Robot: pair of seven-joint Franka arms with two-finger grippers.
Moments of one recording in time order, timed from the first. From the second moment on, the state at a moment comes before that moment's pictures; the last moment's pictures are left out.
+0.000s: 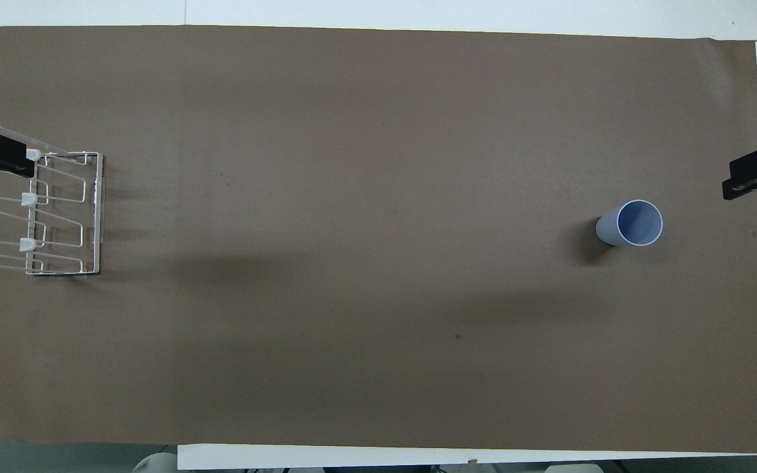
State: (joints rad) left arm -0.10 0.01 0.03 -1.61 0.01 1.59 -0.03; right arm -0.01 0.03 -0.06 -1.46 -0.03 1.37 0.01
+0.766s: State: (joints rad) left arm -0.10 0.01 0.03 -1.61 0.01 1.59 -0.03; right arm 0.00 0.01 -0.05 -1.56 -0.03 1.49 -0.01
